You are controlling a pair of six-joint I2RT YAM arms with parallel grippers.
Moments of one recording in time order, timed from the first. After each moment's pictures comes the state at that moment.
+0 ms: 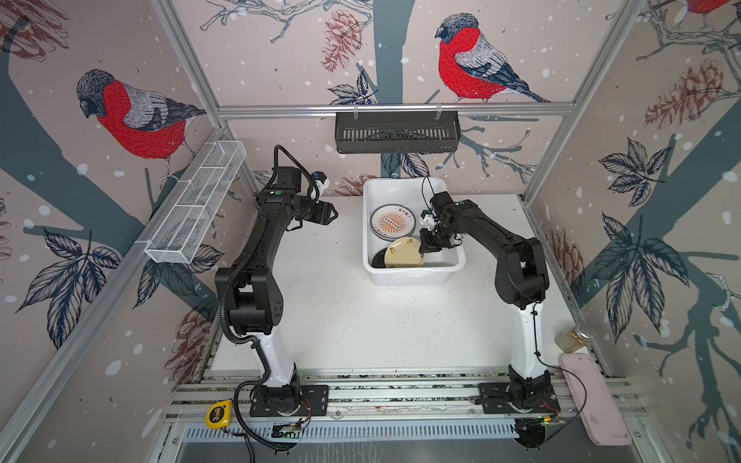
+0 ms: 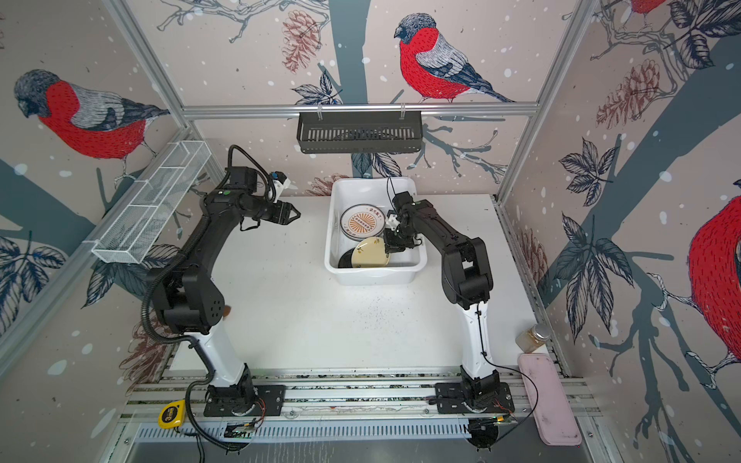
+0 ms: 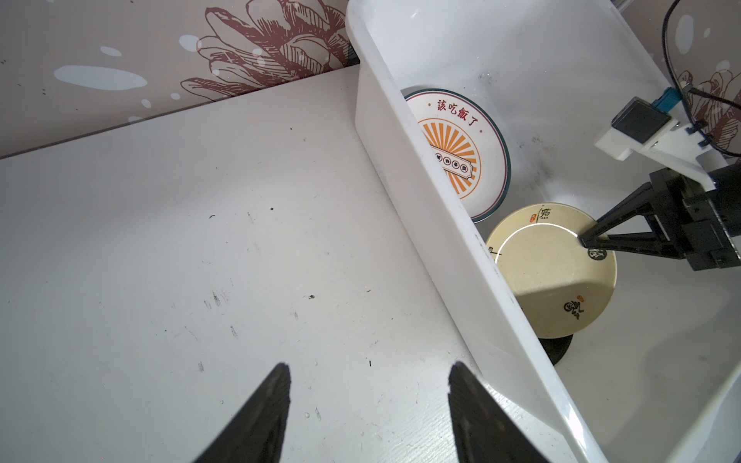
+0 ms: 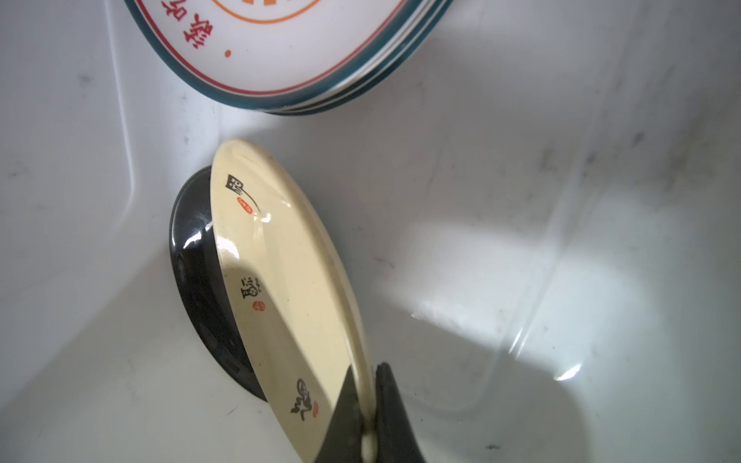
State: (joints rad) left arm -0.02 1.86 1.81 -0.86 0.47 0.24; right arm 0.38 2.20 1.87 -0.99 -0.40 0.21
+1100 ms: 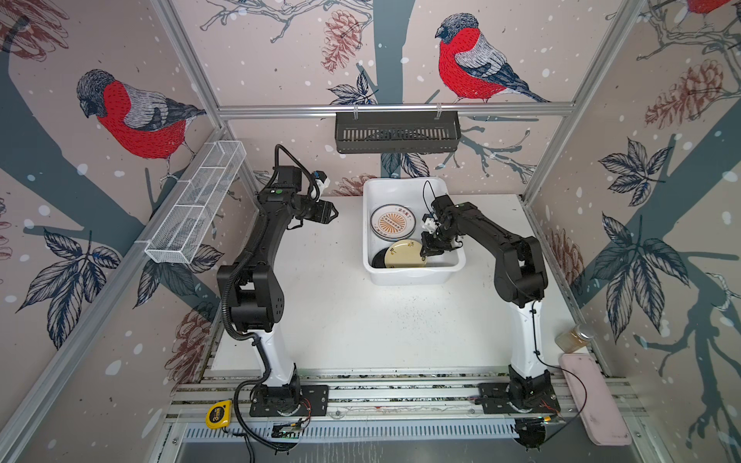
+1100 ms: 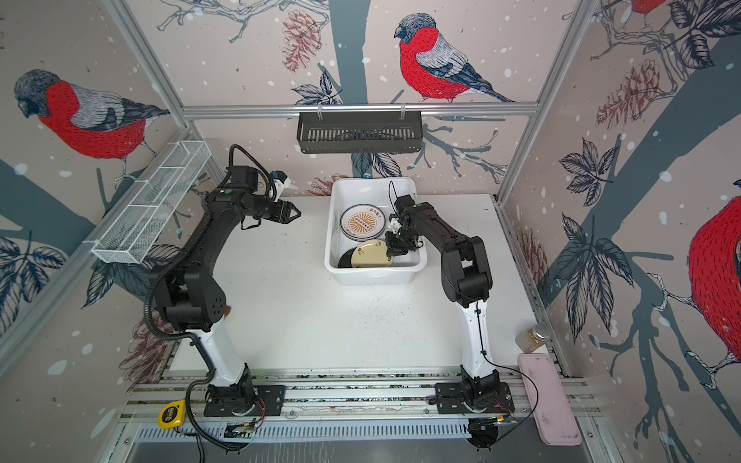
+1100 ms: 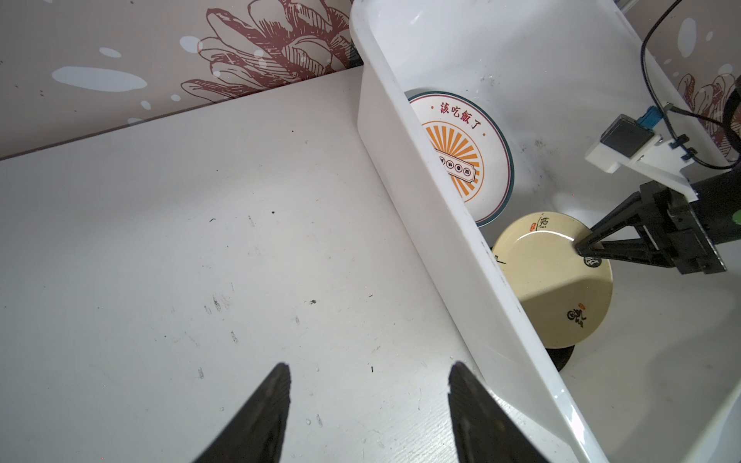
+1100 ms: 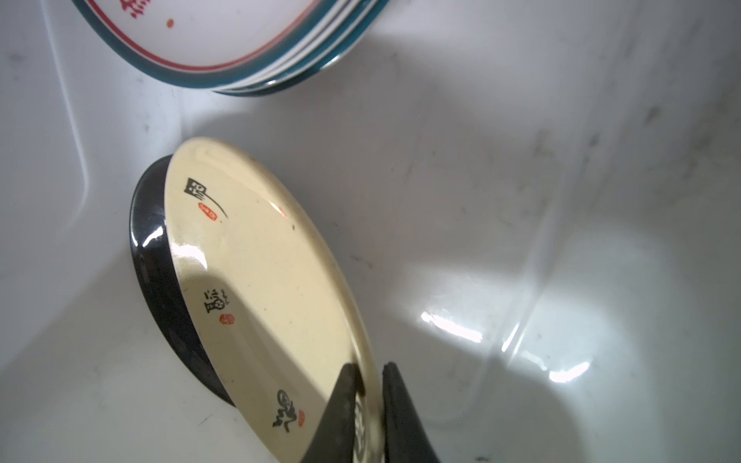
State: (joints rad) left arm -0.02 1.89 1.83 -0.86 0.47 0.24; right arm 0.37 2.22 1.85 -0.98 -0.41 0.19
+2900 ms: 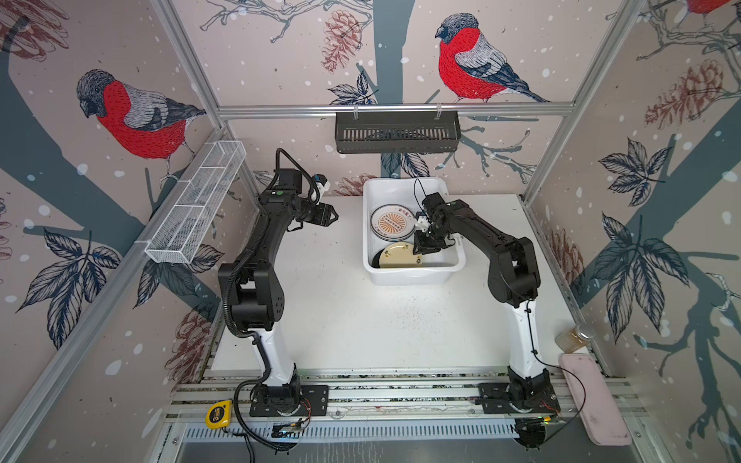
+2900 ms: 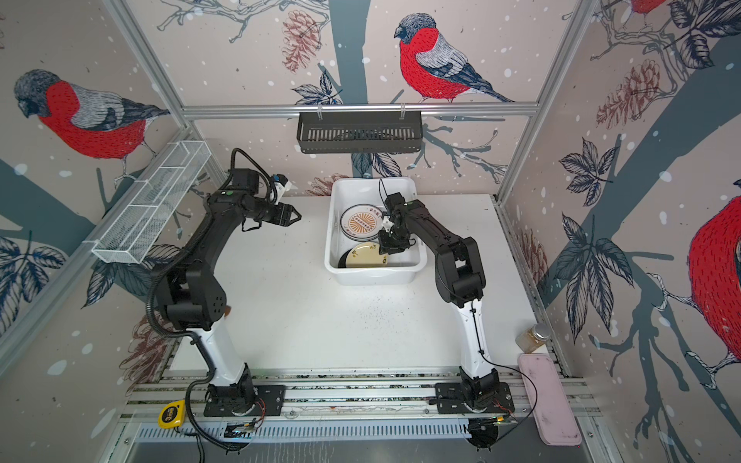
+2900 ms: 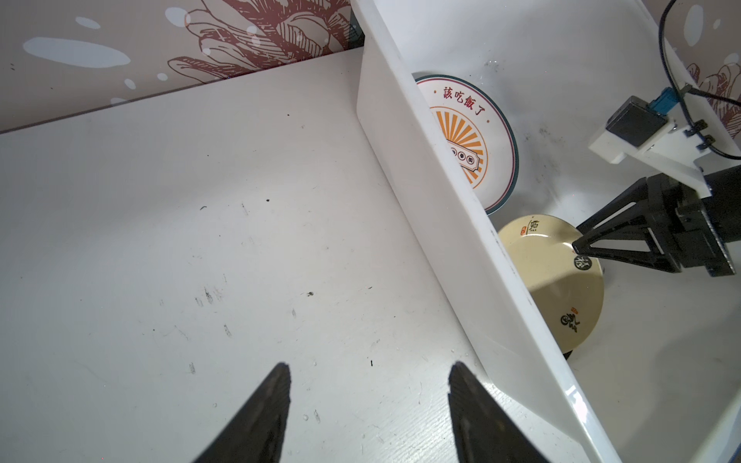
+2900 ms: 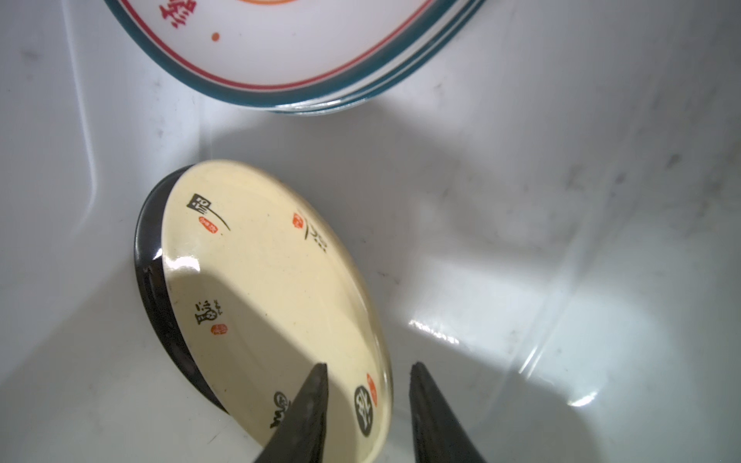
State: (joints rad) left arm -0.02 1.90 1.81 -0.86 0.48 0.24; right arm 0.43 2.25 1.95 -1.02 -0.33 0.19
